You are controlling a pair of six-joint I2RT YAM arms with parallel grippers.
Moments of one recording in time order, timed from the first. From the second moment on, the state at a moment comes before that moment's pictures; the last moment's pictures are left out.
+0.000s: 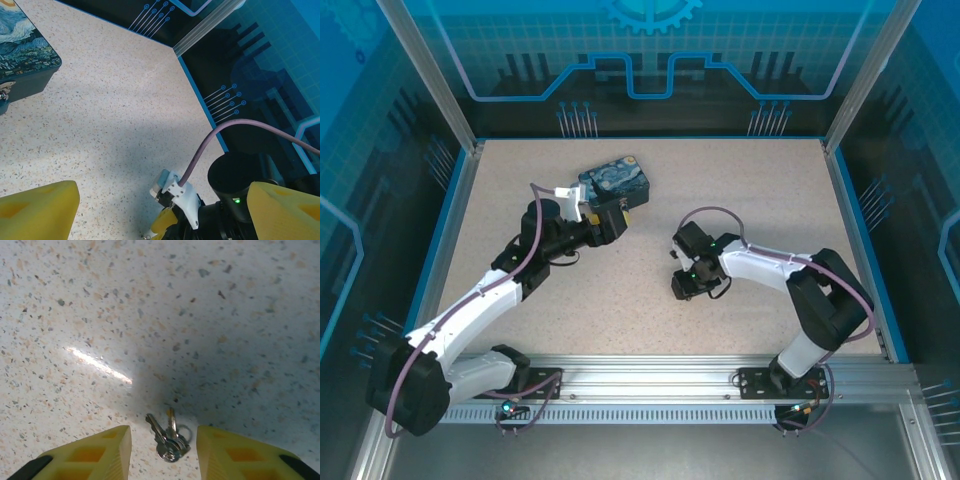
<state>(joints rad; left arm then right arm) -0.41 1.11 0.73 0.08 0.38 -0.69 0.66 1.63 0.92 -0.65 -0.12 0.29</state>
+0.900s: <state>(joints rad) -0.41 1.10 0.73 0.06 0.36 -0.68 0.69 1.67 0.94 -0.70 -0.09 0.29</state>
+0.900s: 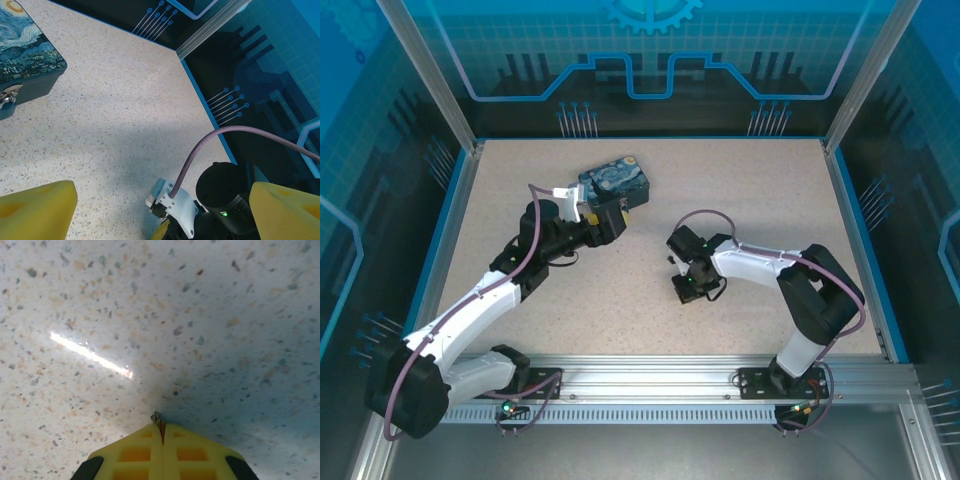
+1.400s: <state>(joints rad) -0.41 1.10 0.73 0.05 0.39 -0.69 0.59 1.36 0.78 -0.43 -0.30 0.34</state>
